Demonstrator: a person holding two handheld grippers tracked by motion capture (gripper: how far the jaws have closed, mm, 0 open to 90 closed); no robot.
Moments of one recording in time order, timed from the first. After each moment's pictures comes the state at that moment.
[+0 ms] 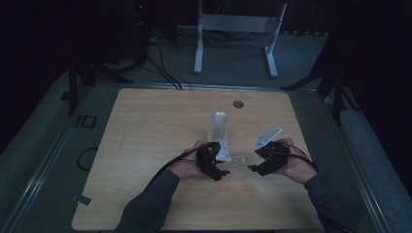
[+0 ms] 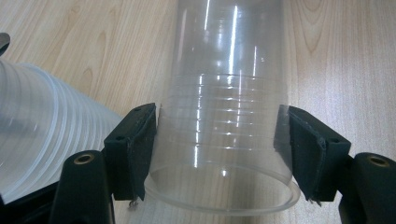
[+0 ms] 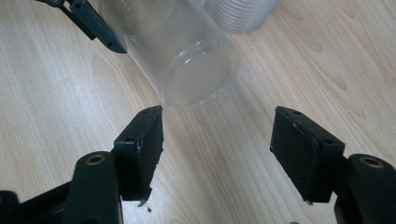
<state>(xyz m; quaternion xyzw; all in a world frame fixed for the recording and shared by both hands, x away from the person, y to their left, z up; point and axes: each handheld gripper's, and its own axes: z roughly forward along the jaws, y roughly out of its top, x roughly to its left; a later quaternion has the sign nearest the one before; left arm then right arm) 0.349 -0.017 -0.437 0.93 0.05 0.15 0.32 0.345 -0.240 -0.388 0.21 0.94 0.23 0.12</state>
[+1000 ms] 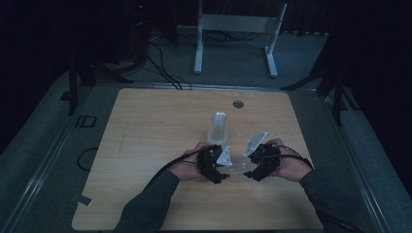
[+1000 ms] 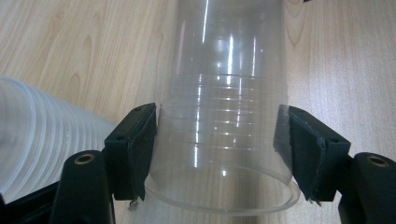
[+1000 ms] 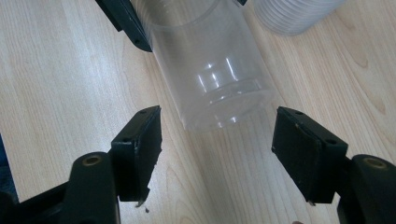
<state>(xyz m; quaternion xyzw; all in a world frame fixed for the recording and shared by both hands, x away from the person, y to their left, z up) 0.342 -0.019 -0.437 0.94 0.02 0.14 0.31 0.341 -0.215 -0.392 0.13 0.97 0.18 0.09</state>
